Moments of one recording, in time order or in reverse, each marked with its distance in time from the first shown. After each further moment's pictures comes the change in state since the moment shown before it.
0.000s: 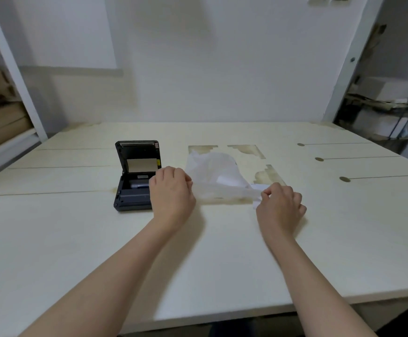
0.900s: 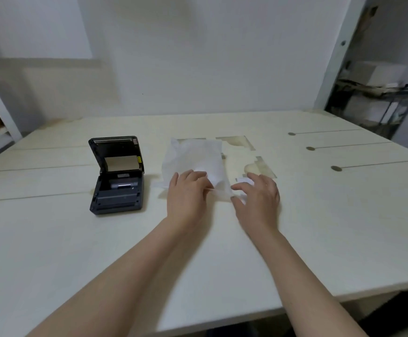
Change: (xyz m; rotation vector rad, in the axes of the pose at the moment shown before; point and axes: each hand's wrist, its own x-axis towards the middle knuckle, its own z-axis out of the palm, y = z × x) left_hand -0.004 0.041 0.037 -0.164 -0.220 0.227; right_hand 0.001 0.006 0.017 0.139 -0.081 -0.297
